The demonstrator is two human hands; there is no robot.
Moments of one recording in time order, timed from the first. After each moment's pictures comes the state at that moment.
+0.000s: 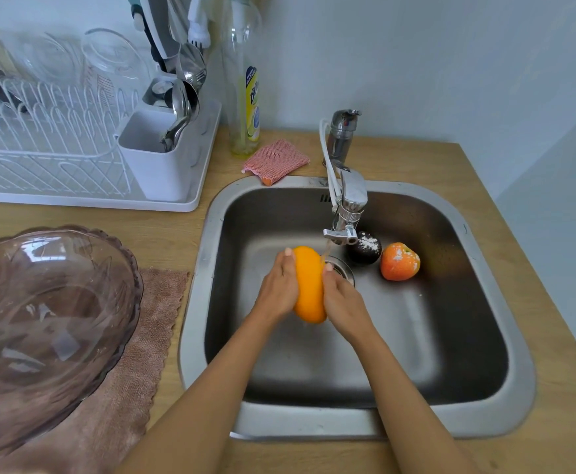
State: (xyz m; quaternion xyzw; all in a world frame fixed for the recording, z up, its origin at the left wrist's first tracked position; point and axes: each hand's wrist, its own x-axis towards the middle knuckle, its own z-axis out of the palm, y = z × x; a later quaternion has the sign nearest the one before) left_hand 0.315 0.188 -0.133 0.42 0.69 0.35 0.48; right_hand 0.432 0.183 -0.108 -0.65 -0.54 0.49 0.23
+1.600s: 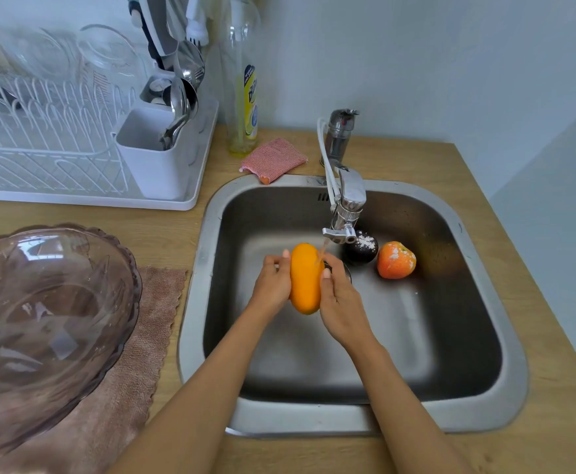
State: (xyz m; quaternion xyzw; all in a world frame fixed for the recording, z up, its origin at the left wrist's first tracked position) left_hand 0.313 0.194 -0.134 0.34 0.70 0.35 0.52; right_hand 0.440 0.177 -0.126 -0.59 -0.65 0.40 0.27
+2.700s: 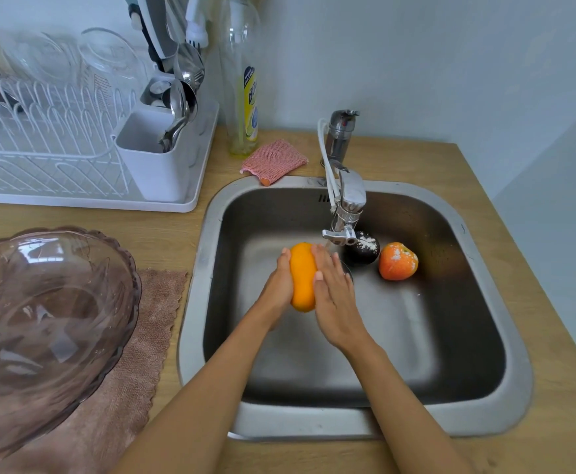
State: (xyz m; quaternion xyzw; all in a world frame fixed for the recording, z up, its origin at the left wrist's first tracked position) left_hand 0.319 0.194 -0.131 0.28 0.64 0.37 0.62; right_hand 0.431 0.177 -0.129 -0.55 -0.71 0.37 0.24
